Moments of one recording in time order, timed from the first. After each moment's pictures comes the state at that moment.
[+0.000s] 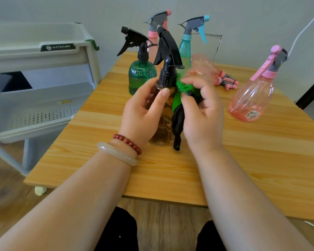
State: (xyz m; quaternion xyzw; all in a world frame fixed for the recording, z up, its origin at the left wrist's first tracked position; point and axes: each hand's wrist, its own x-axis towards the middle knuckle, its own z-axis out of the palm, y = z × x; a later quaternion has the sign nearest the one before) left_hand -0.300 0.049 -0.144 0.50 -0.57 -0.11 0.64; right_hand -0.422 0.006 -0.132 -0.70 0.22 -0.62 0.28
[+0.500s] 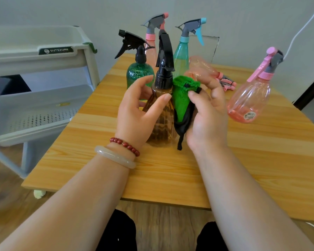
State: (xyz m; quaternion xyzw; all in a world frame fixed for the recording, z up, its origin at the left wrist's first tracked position) left_hand -0.296 0.048 -0.147 0.55 -0.53 -0.07 0.64; right_hand -0.421 0.005 -0.123 -0.44 0.19 -0.63 0.61
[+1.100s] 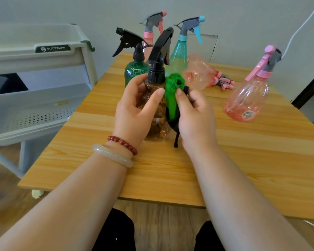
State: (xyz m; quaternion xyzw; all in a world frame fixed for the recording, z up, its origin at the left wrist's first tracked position) left_hand -0.299 0.046 -0.148 0.53 -0.51 -0.12 0.67; right_hand -0.415 0.010 -0.130 -0.64 0.34 -0.55 0.41
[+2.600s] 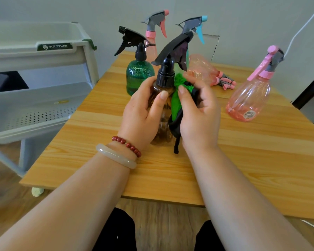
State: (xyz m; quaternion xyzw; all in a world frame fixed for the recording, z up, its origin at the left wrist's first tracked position) left_hand -0.304 0.050 -0.145 0.53 -0.59 -0.05 0.61; right_hand -0.414 0.014 -0.130 -0.62 0.27 -0.63 0.38
